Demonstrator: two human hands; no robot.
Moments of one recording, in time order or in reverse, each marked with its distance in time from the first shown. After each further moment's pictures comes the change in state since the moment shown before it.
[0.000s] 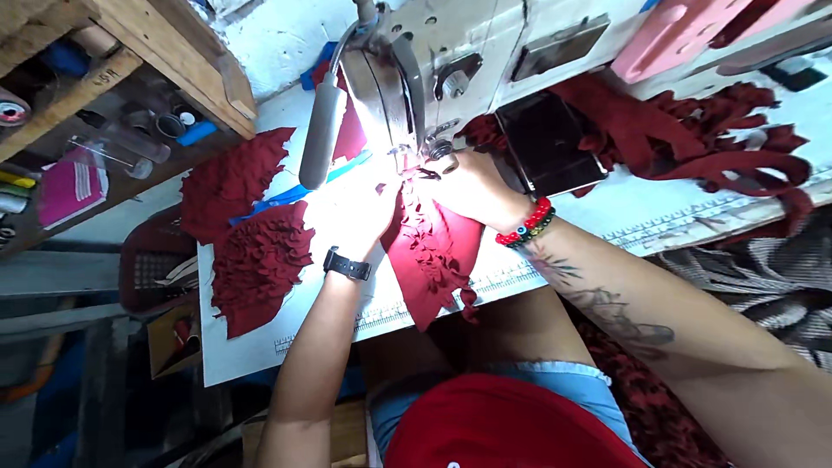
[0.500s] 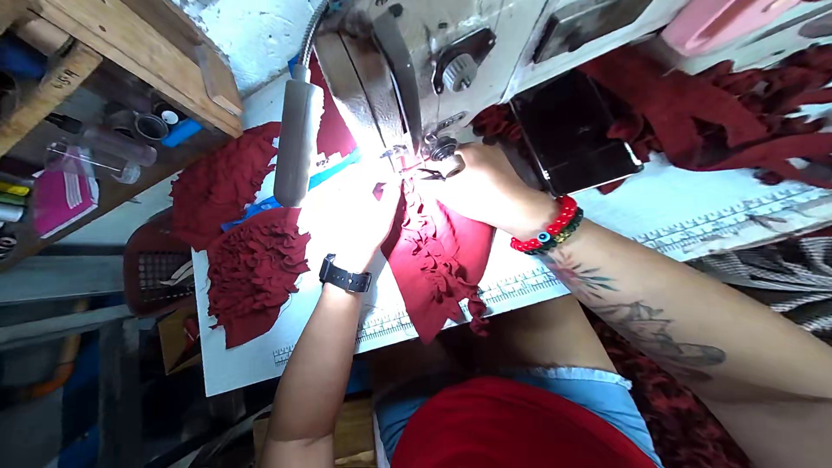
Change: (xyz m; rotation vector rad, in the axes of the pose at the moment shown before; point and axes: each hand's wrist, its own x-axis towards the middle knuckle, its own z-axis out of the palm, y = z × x) left_hand -0.012 -0.005 0.002 0.011 0.046 0.098; right_hand -0.004 0.003 0.000 0.041 0.057 -0.103
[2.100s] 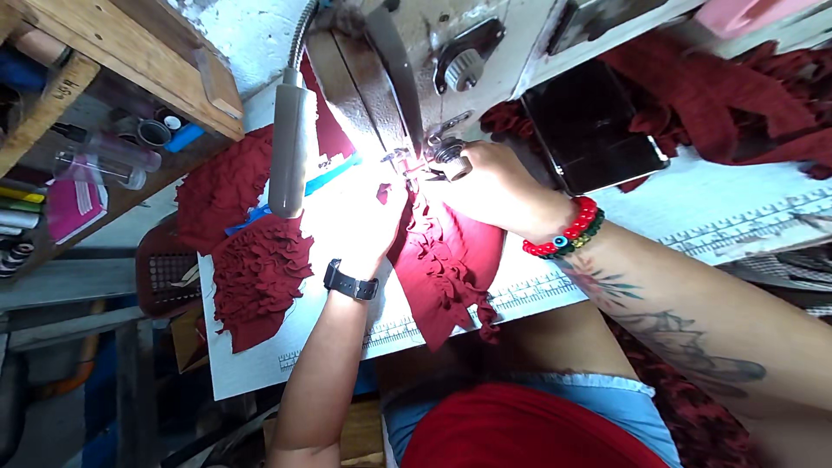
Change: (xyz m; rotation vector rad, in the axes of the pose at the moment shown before) left_hand -0.006 0.003 0.000 -0.032 0.038 0.036; right_hand 0.001 -0.002 -0.003 0.025 -0.023 0.017
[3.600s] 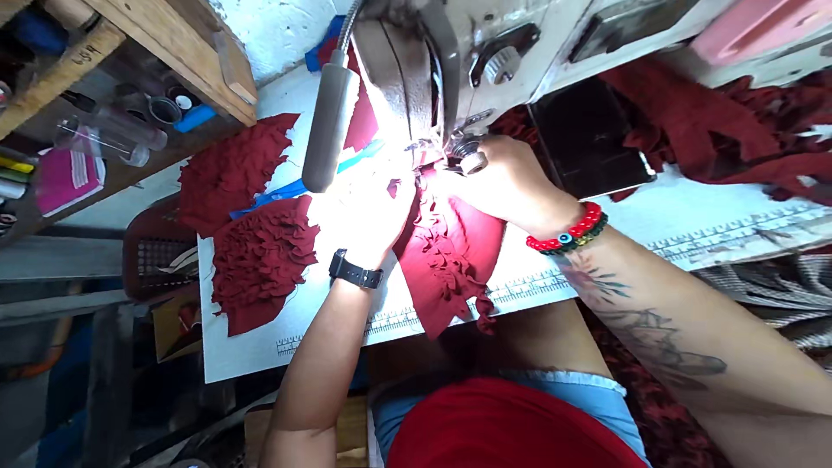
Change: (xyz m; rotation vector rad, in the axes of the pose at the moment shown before) left_hand -0.001 -0.001 0.003 0.022 0.038 -0.035; right_hand -0.003 0.002 -0.003 -0.052 0.118 0.013
